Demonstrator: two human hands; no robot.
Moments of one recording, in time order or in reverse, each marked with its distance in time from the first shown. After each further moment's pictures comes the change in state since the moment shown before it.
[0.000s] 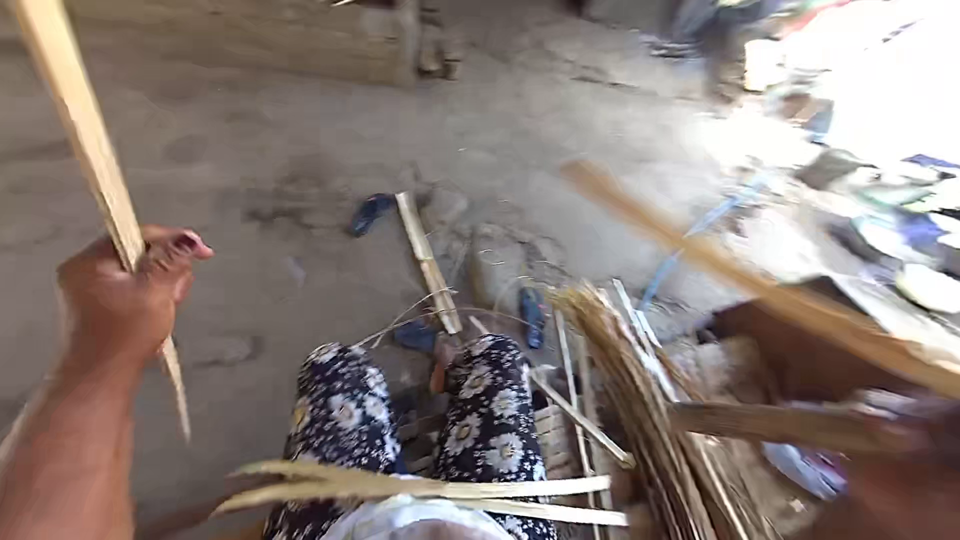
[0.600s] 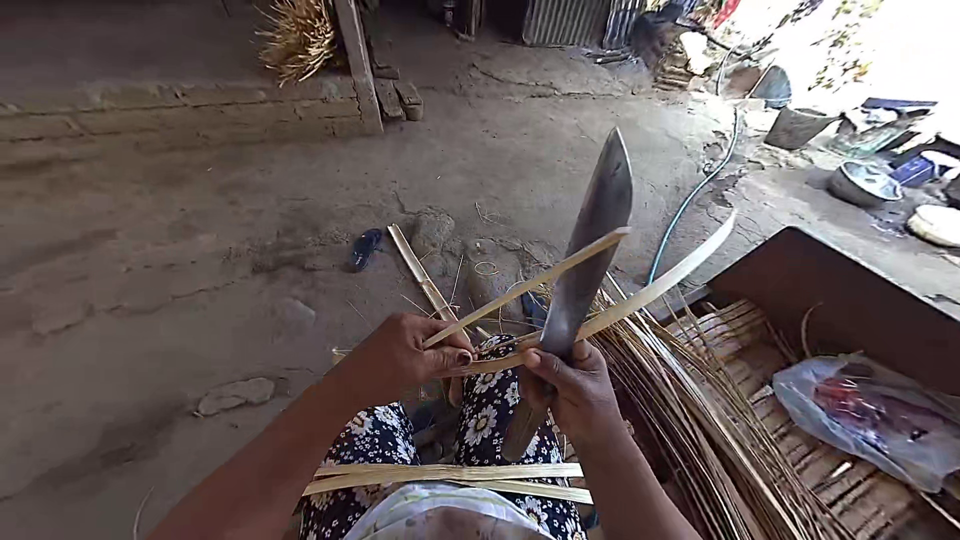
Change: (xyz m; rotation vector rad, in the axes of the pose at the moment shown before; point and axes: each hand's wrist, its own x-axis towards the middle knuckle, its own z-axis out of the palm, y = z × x) left_hand -0.054 0.168 0.140 -0.195 -0.972 -0.040; right_hand -0.054 0.089 0.168 0.520 -0.271 0.226
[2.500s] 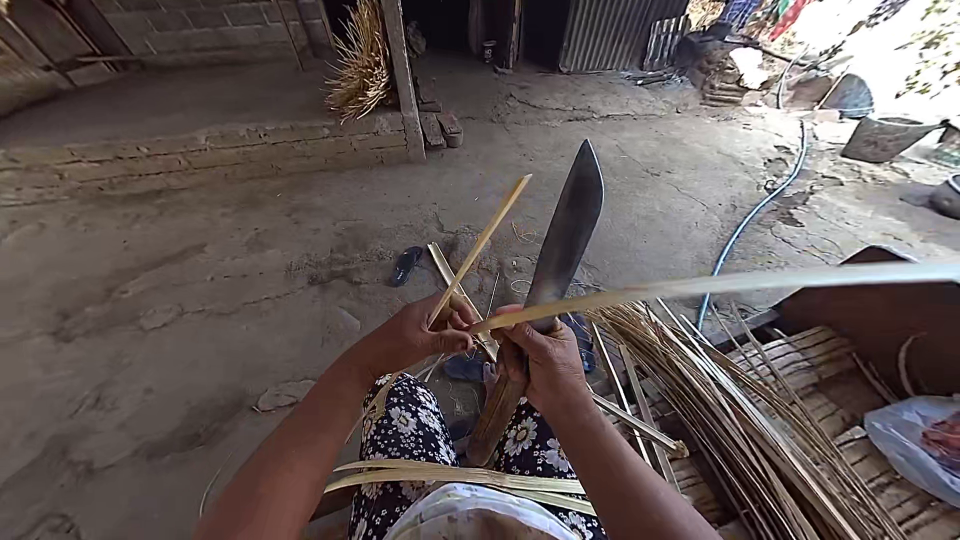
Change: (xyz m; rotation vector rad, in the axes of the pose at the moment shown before) left_hand -0.008 -0.031 -0.046 -0.134 -0.011 0.080; right_hand 0.042 0.024 0.074 0.150 0.091 0.099
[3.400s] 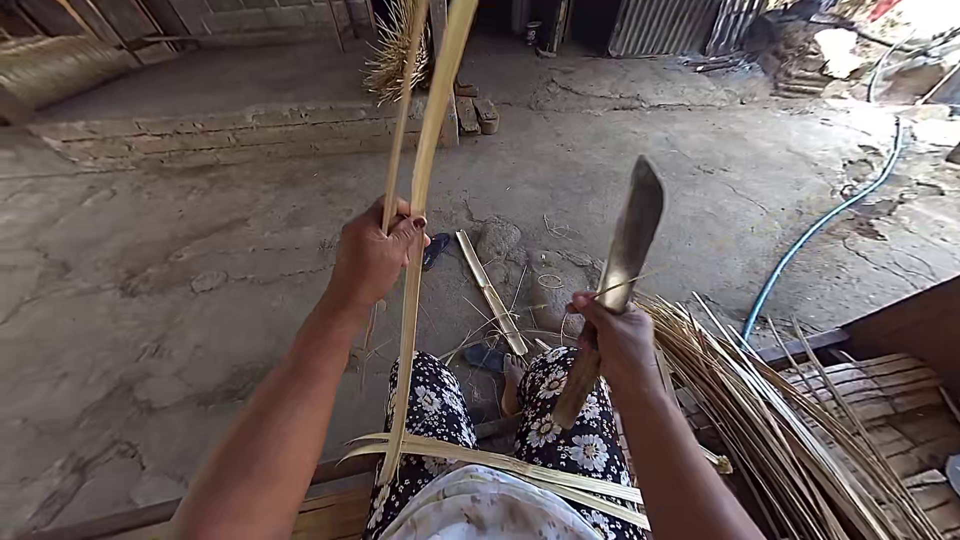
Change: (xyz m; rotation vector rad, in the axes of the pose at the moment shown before) left_hand -0.019 0.034 -0.058 0.432 0.826 0.133; right_hand 0.030 -0.007 -0.057 -0.541 0.295 -0.007
